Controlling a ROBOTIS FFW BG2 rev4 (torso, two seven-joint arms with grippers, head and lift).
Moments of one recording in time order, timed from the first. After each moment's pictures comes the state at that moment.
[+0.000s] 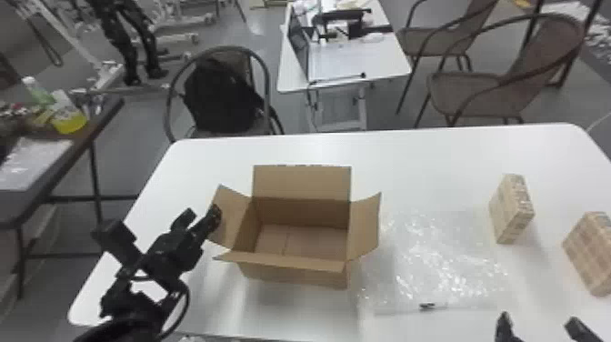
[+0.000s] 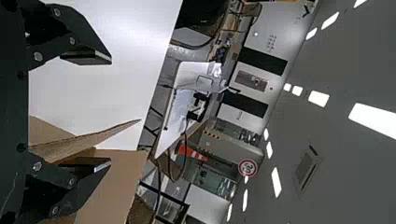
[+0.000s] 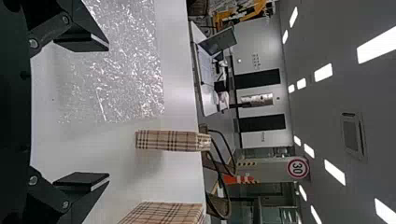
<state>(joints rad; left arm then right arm) 0.16 0.00 0.47 -1.65 0.33 0.18 -0.57 0.56 -0.24 0.21 -1.71 -0.23 -0.34 -0.11</state>
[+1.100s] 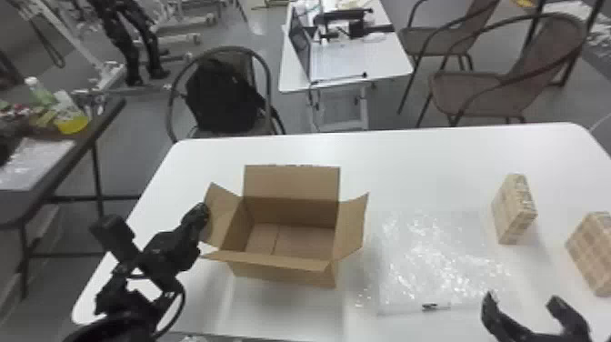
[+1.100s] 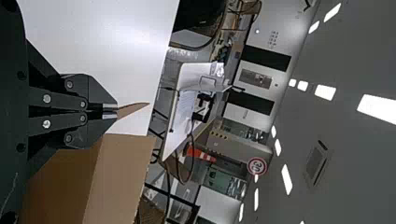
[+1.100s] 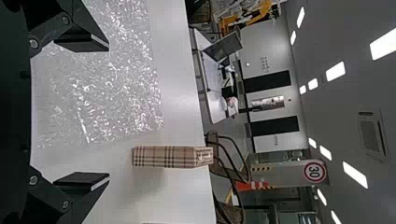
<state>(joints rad) 0.17 0.00 0.49 -1.70 0.27 0.21 -0.58 0.52 -0.24 0.22 -1.83 -0.29 -0.13 -0.12</state>
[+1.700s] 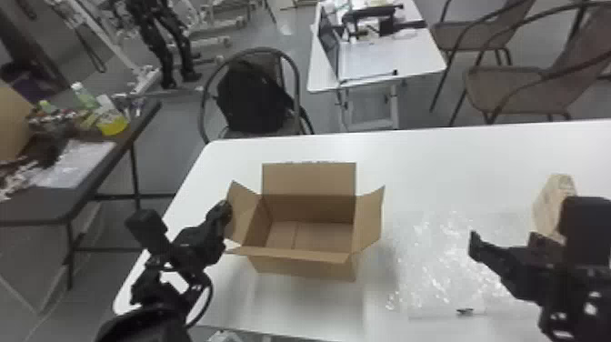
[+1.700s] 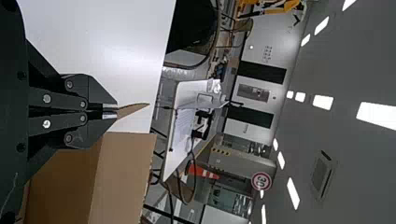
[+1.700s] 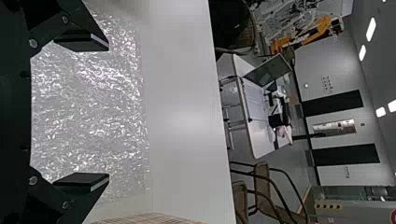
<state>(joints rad) 0.17 0.00 0.50 -1.73 0.22 0.21 -0.52 0.18 -0.19 0.24 -1.97 -0.41 0.60 -0.16</state>
